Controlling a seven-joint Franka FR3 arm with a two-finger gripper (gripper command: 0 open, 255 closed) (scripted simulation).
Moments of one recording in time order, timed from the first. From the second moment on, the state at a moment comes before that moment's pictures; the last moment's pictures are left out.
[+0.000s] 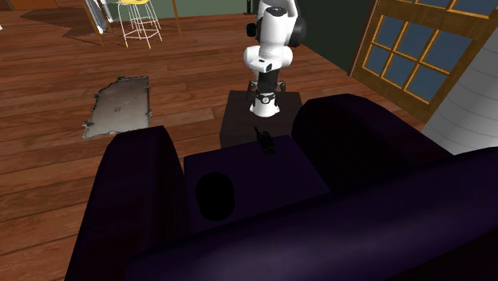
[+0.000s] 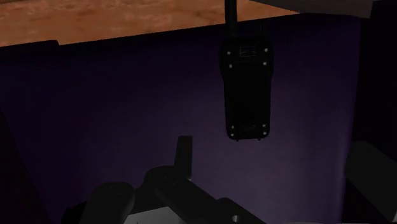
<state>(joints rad) 0.04 -0.67 -0.05 -2.74 -0.10 2.14 -0.13</state>
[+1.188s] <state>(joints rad) 0.04 -0.18 -0.06 -2.89 -0.19 2.68 -0.17</state>
